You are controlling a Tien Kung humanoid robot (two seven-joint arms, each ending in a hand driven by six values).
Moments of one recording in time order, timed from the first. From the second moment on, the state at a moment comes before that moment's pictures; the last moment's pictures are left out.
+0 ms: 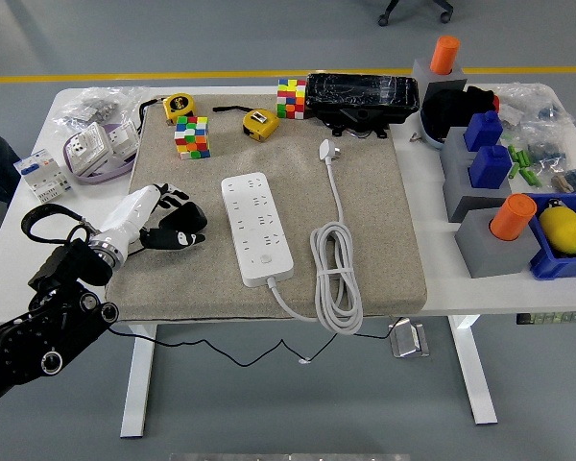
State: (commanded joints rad) left arm -0.50 0.27 -0.78 -0.95 1.65 0.33 0.09; right arm -0.03 -0.26 0.99 0.37 -0.71 -0.08 0.00
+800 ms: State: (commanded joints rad) left arm -0.54 0.26 -0.74 -0.93 1.63 0.33 0.07; right arm -0.03 -0.26 1.00 0.37 -0.71 -0.08 0.00
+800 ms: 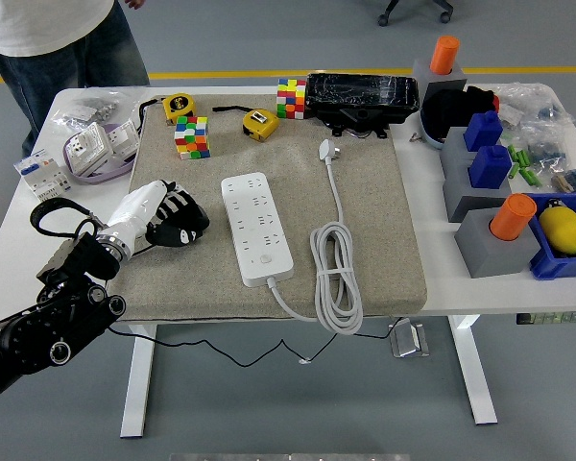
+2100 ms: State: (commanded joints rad) left arm -0.62 0.25 -0.63 -0.91 1.55 0.28 -0.07; right arm -0.03 -0.26 0.99 0.37 -0.71 -0.08 0.00
